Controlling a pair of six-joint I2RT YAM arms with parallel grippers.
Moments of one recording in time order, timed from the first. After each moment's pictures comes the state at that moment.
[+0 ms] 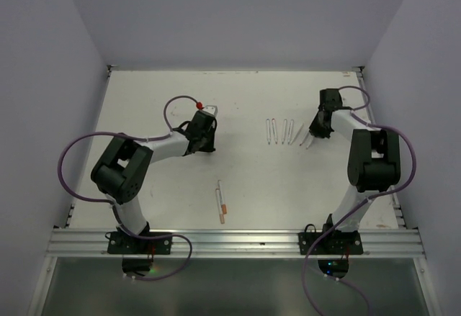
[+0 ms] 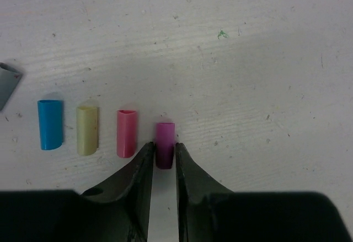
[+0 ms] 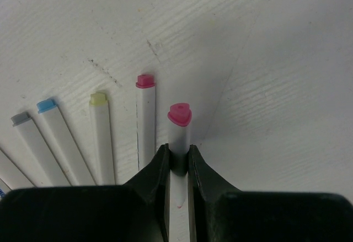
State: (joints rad) left arm -0.55 1.79 0.99 -0.10 -0.11 -0.38; right arm 0.00 1.82 1.17 -0.41 0.16 0.52
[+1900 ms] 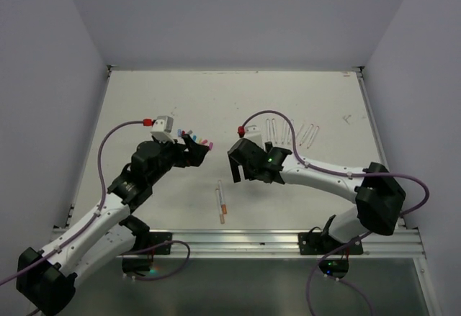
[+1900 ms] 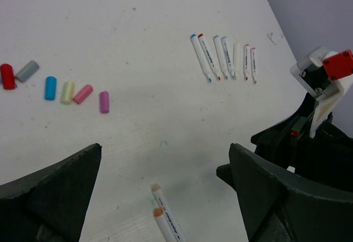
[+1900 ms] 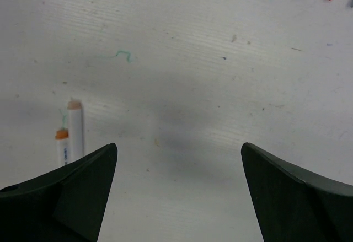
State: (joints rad) left arm -0.54 0.76 0.51 -0.03 -0.02 -0.55; right arm 1.00 1.49 1.02 -0.60 0.46 0.65
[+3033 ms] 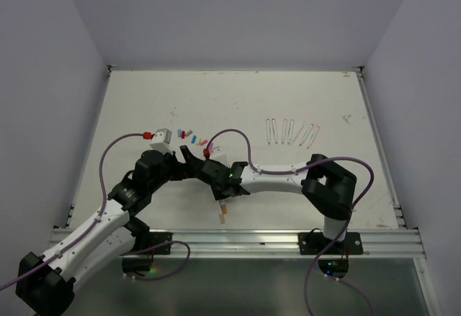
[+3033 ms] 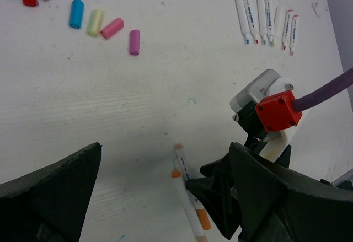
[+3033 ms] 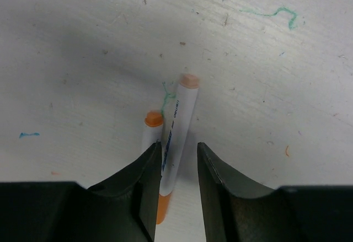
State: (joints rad) left arm -0.54 0.72 0.41 -0.16 -0.02 -0.64; right arm 1.18 1.85 1.19 -0.51 0.34 0.73
